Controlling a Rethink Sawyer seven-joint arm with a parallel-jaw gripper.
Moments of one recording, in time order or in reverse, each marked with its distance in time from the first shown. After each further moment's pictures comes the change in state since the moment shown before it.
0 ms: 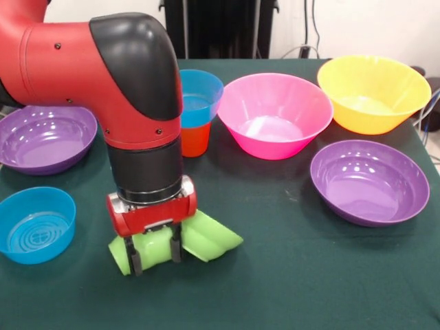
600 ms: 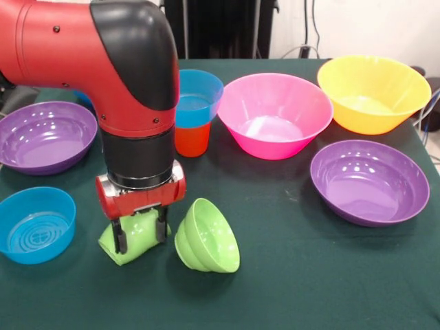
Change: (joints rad) arm 0.049 -0.040 -0.095 0.002 -0.011 0.072 0.000
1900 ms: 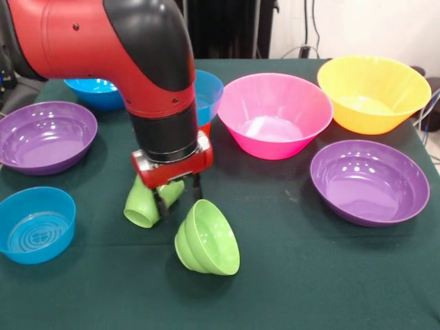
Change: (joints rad) arm -0.061 -0.041 0.042 0.213 0.106 0.000 0.000
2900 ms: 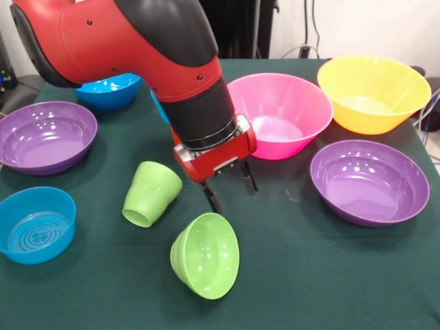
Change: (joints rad) arm -0.115 -0.004 0.221 0.129 0.026 -0.059 0.000
